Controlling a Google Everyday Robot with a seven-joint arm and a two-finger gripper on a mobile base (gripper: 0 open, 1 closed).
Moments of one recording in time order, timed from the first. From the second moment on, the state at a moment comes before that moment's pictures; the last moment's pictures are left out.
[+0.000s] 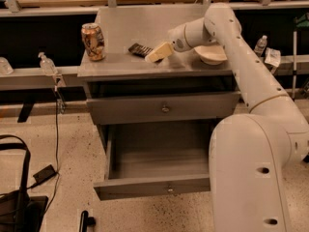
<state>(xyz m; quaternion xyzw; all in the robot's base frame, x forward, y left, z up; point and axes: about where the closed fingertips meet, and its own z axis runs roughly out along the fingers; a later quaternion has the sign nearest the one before) 0.857 -0.036 0.838 -0.46 0.73 0.21 0.46</state>
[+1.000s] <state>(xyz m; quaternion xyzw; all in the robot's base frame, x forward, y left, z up) 0.855 -0.025 0.825 -0.46 0.73 0.21 0.45</state>
